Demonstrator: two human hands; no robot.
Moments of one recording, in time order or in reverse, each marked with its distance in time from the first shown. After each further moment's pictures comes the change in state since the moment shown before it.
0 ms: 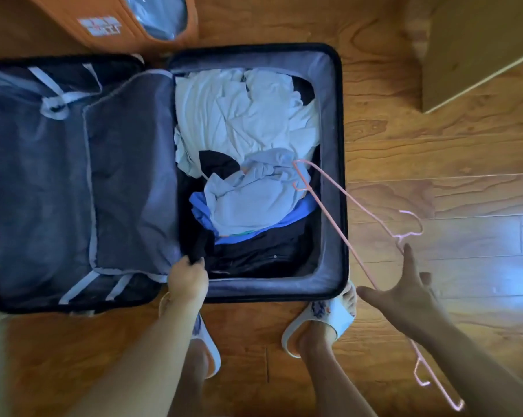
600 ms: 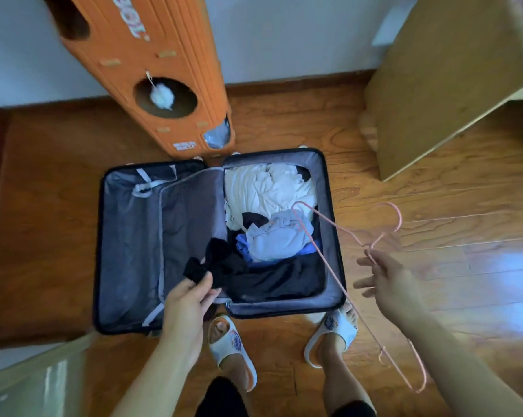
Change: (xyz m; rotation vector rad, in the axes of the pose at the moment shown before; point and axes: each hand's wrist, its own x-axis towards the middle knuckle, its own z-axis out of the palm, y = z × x) left_hand -0.250 0.088 -0.285 -0.845 -0.284 0.168; right_hand -0.208 -0.069 -0.084 0.613 0.158 -0.371
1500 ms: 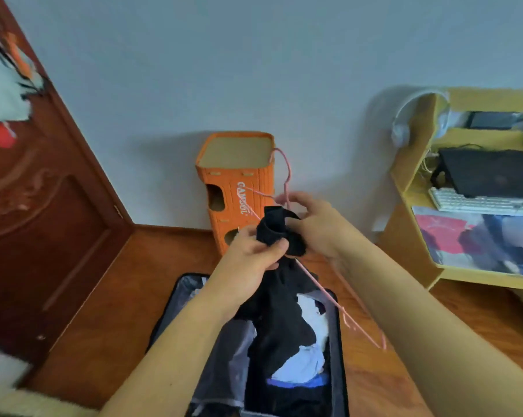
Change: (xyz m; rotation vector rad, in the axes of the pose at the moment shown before) left_hand -0.355 0.238 0.010 0.302 -0.418 0.803; right_hand -0.317 -0.395 -0.107 0.099 -0.395 -0.796
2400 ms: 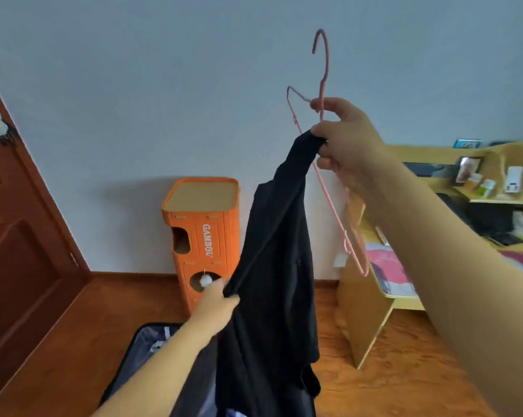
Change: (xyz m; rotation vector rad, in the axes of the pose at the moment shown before) left_hand 0.054 -0.075 0.015 0.405 0.090 -0.018; right_hand -0.026 -0.159 -0.125 0.152 0.401 -0.277
